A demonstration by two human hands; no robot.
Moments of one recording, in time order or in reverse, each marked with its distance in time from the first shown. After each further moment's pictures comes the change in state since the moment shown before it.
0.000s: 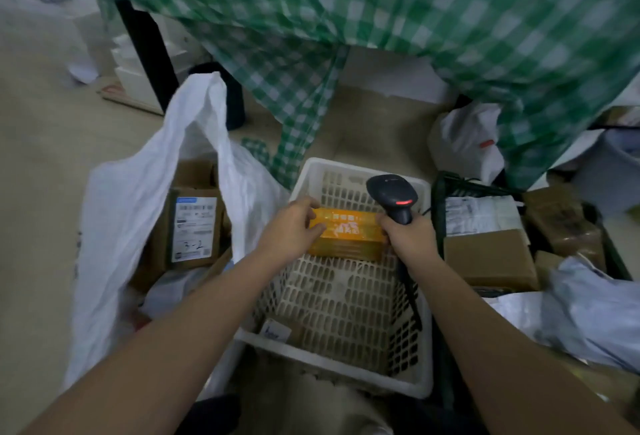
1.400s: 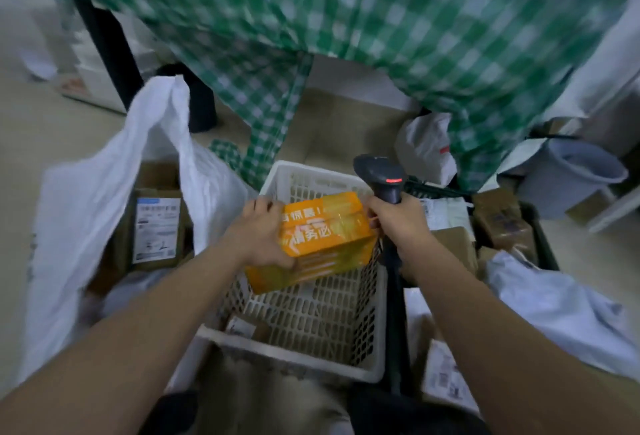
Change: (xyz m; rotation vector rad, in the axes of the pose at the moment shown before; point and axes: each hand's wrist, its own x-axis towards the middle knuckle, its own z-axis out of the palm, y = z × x) left_hand -0.004 0.028 -0.004 0.552 -0.255 0.027; right_hand -0.004 -0.036 -0.055 0.008 -0.029 -0.054
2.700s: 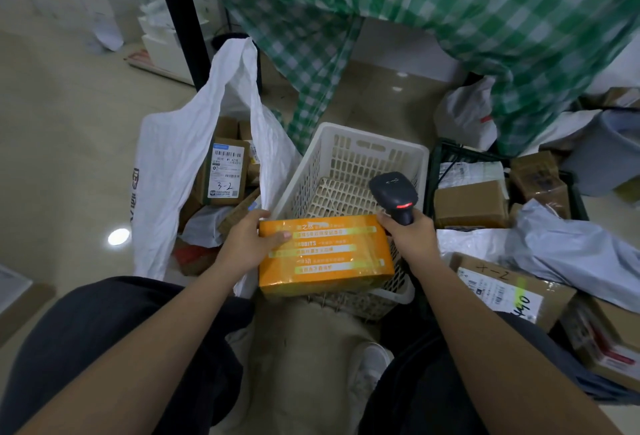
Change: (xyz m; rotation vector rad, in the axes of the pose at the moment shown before) left_hand -0.157 -0.046 0.062 -0.843 0.236 -0.365; right_hand -0.098 0.086 0.023 -0.071 -0.028 -0.001
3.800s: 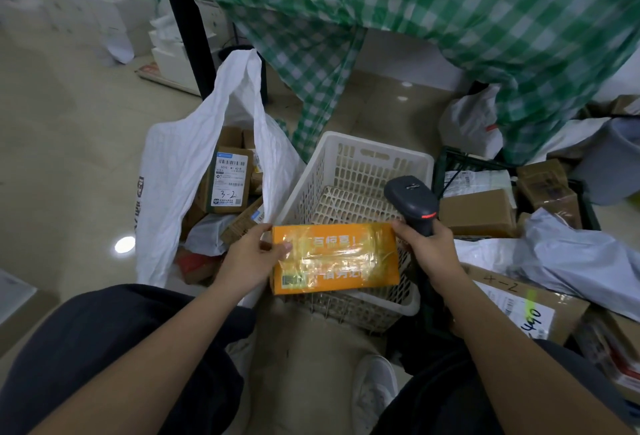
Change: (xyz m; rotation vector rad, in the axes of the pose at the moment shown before) left_hand -0.011 -0.005 0.004 -0.099 0.013 0.013; right_hand -0.007 -0.002 -0.022 0.252 -0.077 -0.075
